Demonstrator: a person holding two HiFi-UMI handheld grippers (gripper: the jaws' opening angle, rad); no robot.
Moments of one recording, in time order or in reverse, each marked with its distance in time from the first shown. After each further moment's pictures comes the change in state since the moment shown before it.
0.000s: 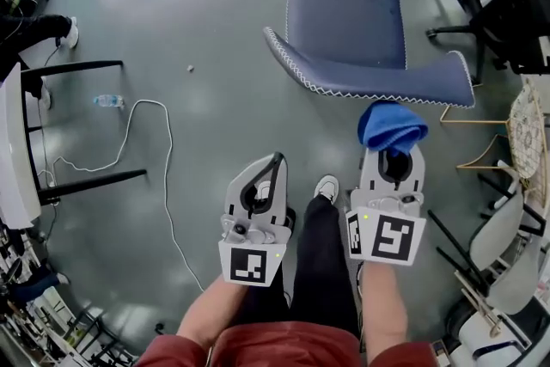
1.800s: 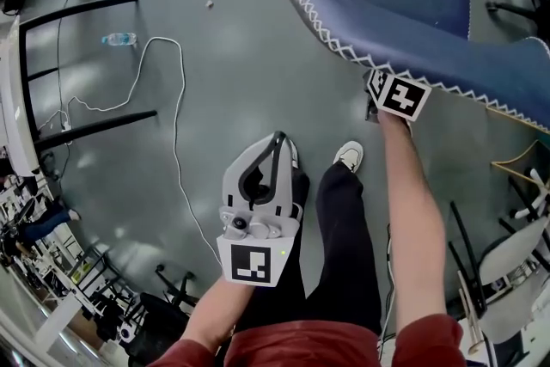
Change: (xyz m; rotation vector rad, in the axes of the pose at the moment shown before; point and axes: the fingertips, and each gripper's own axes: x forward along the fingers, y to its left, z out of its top) left arm -0.014 -0.005 -0.102 -0.012 0.170 0.182; right arm 0.188 -0.002 -0.304 0.247 0.492 0.088
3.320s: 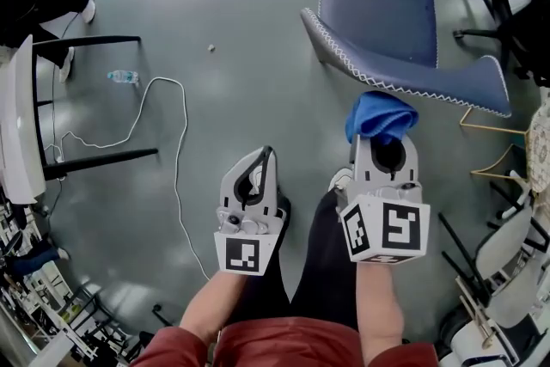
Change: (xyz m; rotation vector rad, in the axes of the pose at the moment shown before) left arm -0.036 0.069 0.042 0.002 -0.075 -0.068; right arm -0.258 0.155 0.136 -0.050 -0.312 0.070
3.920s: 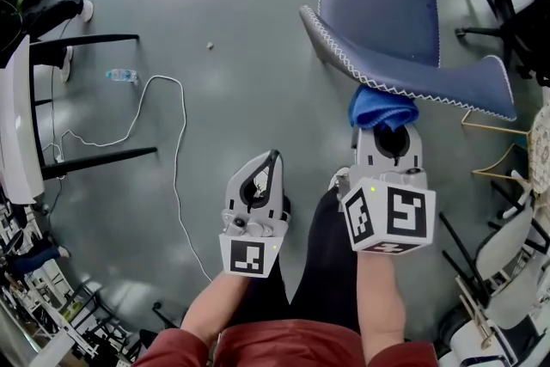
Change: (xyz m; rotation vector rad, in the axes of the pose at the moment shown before) left arm 0.002 -0.013 -0.014 0.003 0.025 -0.027; right arm 0.024 -0.008 0.005 0.013 0.004 -0.014
